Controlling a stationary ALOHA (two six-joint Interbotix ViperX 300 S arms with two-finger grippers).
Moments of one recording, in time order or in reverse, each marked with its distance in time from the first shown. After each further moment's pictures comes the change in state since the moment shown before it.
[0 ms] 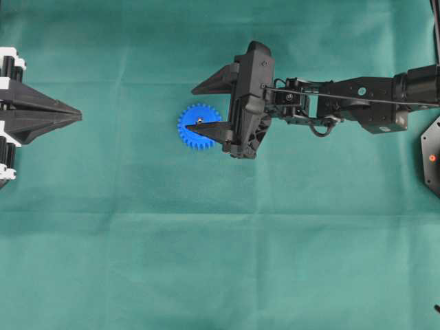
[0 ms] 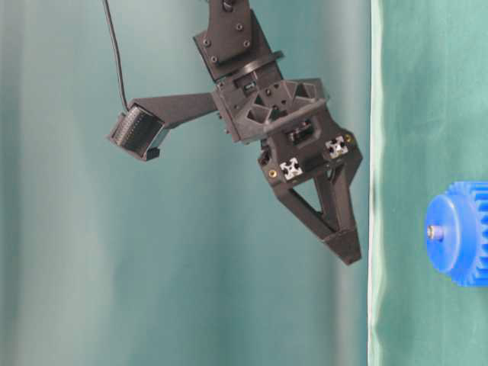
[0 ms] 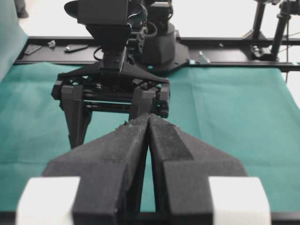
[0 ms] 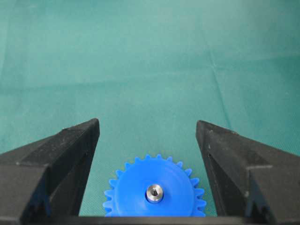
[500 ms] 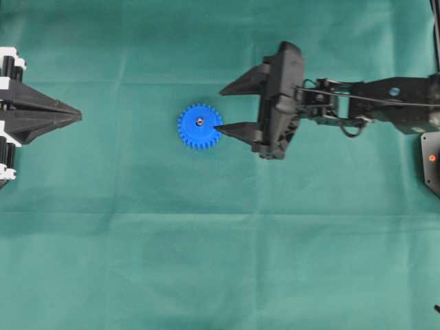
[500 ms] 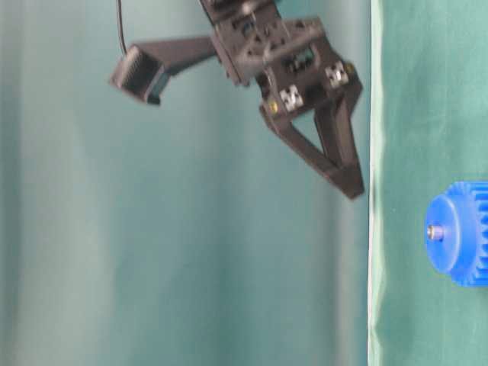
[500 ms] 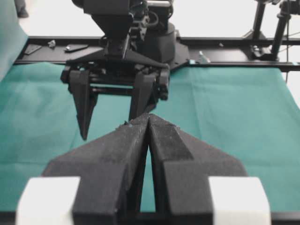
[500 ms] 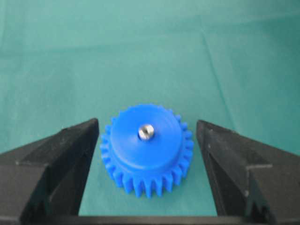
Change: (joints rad) left arm 0.000 0.000 0.000 0.000 0.000 -0.002; right arm -0.012 -0.140 0.164 0.011 0.005 0.000
